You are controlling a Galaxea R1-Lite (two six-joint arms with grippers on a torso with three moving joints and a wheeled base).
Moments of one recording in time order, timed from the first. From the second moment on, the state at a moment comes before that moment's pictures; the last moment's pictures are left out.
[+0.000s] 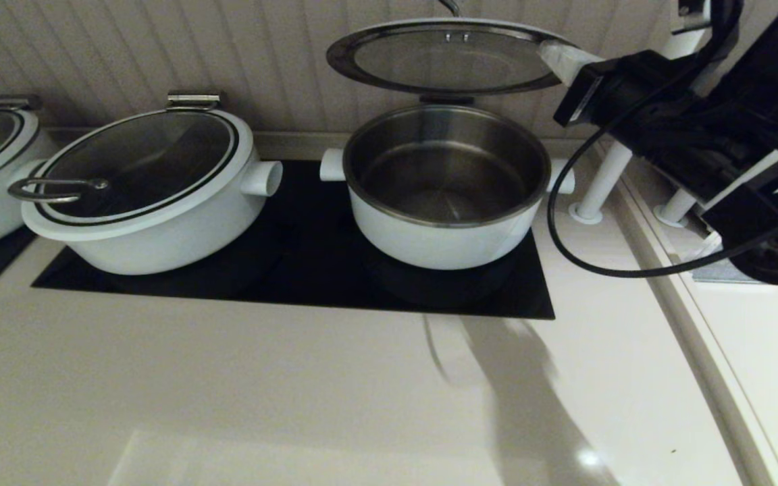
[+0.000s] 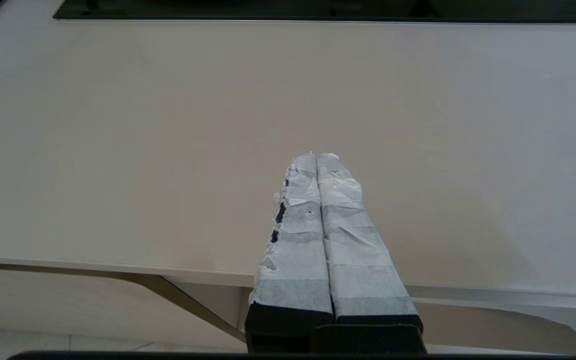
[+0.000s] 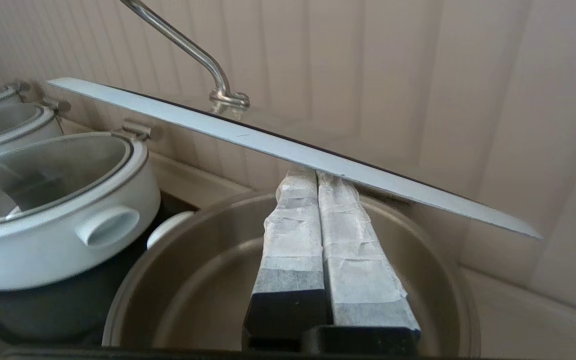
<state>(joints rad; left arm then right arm) 0.01 0.00 0.00 0.00 -0.01 0.01 0.38 1.77 -1.25 -1.01 0.18 -0.01</state>
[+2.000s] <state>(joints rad) 0.01 0.00 0.00 0.00 -0.01 0.01 0.24 1.90 -1.56 -1.00 0.26 0.00</state>
